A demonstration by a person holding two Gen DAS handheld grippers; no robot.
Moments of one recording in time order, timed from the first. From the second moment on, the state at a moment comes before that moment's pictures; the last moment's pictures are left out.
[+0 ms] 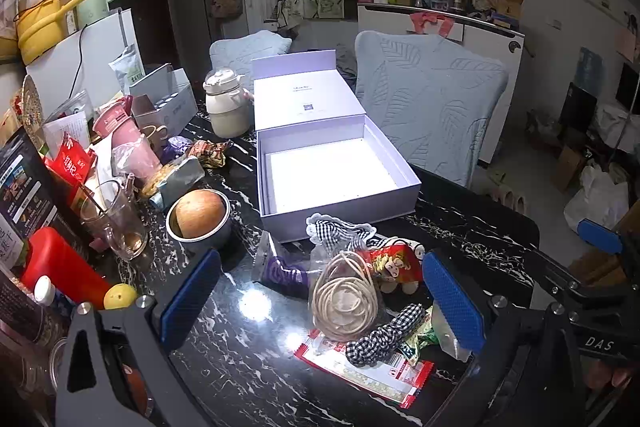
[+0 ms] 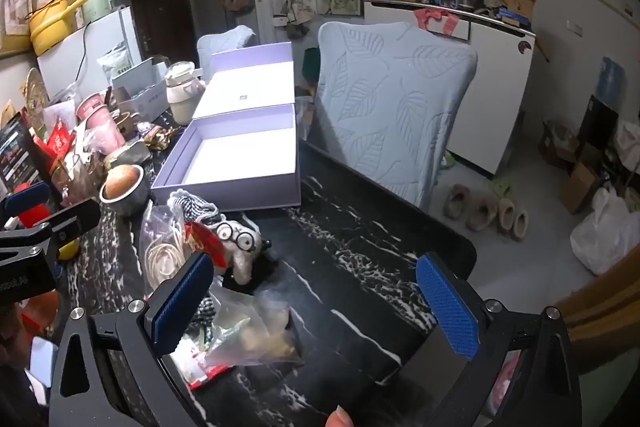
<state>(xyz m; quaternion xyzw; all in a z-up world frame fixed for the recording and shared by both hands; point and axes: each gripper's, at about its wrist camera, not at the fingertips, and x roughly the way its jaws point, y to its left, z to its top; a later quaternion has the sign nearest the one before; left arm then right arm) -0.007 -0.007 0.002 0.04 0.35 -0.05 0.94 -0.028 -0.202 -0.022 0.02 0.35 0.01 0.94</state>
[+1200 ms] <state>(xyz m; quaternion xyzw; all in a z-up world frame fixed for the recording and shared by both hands) -0.012 -0.012 0.004 0.04 0.35 -0.06 0.94 -0.037 -0.208 -0.020 0.02 0.35 0.02 0.94</state>
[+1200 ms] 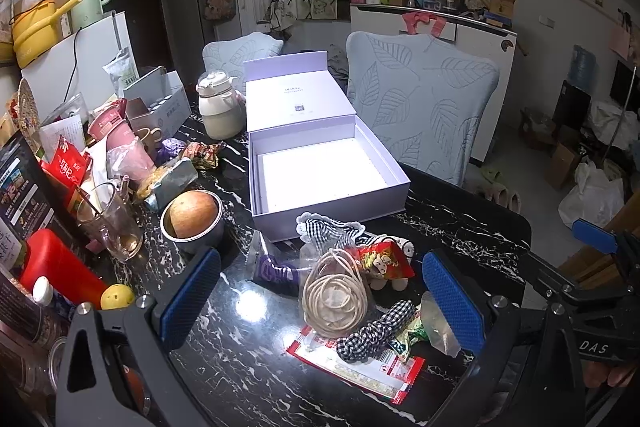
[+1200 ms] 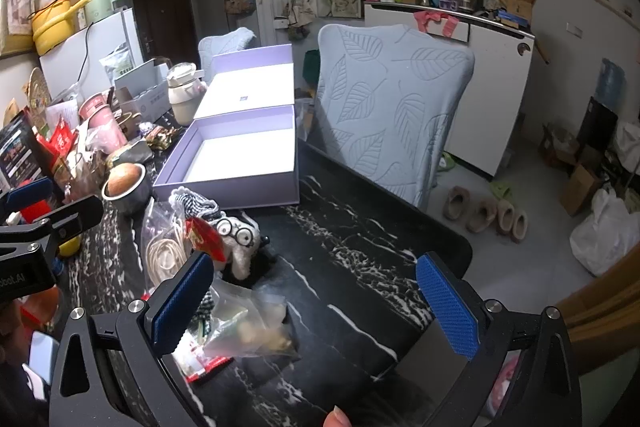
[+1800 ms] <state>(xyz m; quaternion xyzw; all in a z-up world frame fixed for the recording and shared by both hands) -0.013 -0.017 0.002 0.05 0.35 -0.06 0.93 -0.036 -0.210 -0.025 0.02 0.36 0.02 0.93</state>
